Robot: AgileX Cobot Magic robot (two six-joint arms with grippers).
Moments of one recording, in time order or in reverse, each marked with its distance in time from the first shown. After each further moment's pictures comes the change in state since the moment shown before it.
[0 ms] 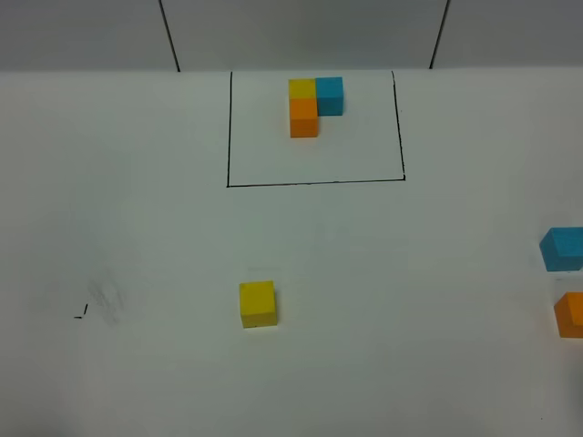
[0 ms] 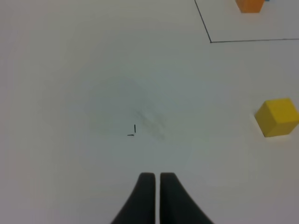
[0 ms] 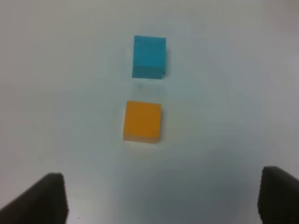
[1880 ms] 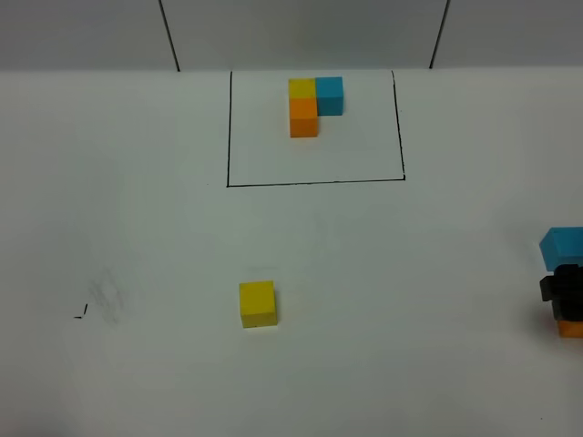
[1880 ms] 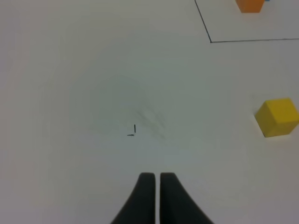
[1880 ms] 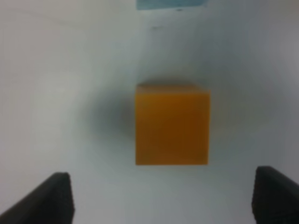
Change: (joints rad) left arm 0.000 0.000 0.000 0.000 0.000 0.000; right arm 0.000 0.863 -0.003 0.007 -0.360 0.163
